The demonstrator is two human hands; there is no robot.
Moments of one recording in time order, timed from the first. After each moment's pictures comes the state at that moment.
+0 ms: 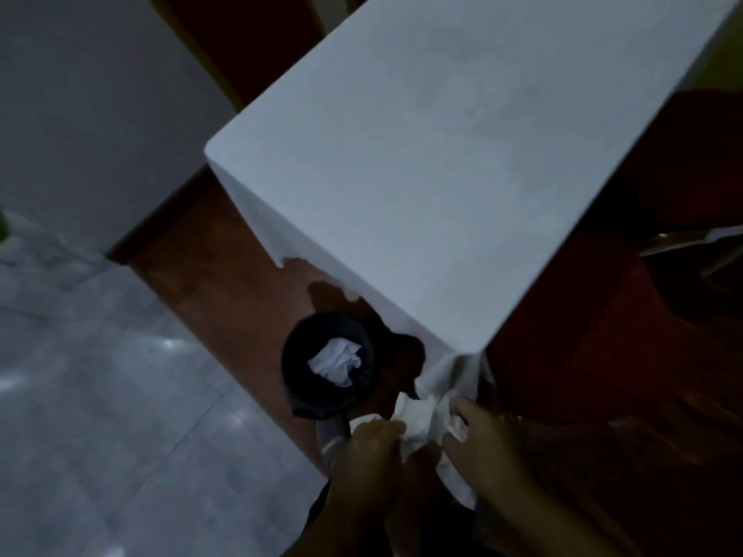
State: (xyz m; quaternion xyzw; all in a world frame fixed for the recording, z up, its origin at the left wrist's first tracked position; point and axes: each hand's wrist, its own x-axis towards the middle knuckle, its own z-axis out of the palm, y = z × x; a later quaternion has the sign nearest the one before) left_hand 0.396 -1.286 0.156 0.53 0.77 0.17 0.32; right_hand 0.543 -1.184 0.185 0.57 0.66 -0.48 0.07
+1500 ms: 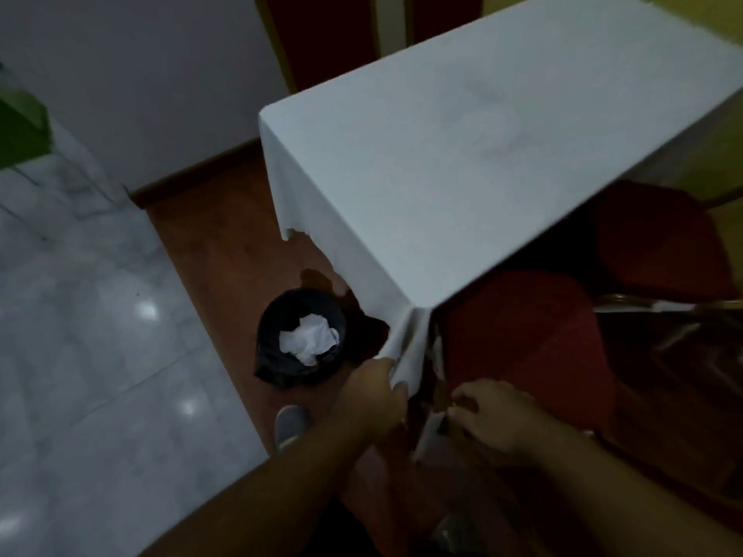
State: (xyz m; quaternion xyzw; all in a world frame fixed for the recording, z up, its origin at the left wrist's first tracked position) left_hand 0.494 -1.266 0.225 0.38 0.80 0.22 0.40; right_hand 0.662 -1.145 0.249 0.41 0.82 -0.30 0.27
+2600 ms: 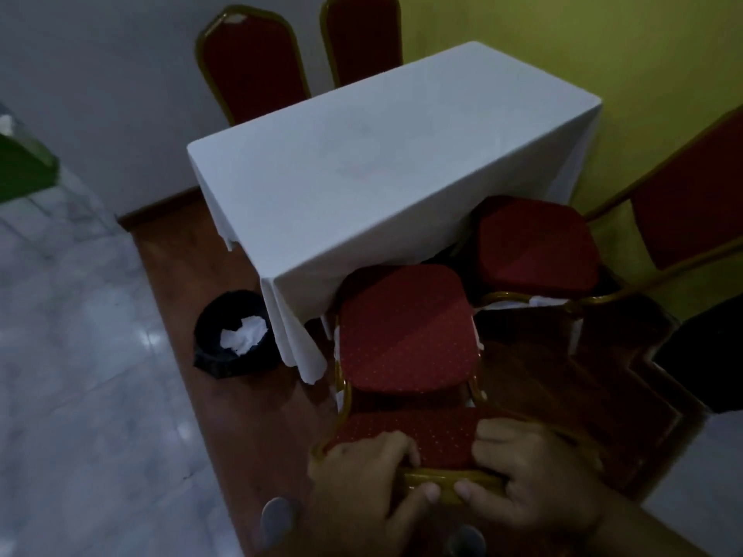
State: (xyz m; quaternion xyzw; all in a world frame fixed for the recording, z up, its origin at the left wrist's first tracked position) left_hand 0.871 -1.253 0.362 0.53 0.78 0.20 0.25; right_hand 1.036 -1.073 0.353 0.07 0.97 -0.23 -0.09
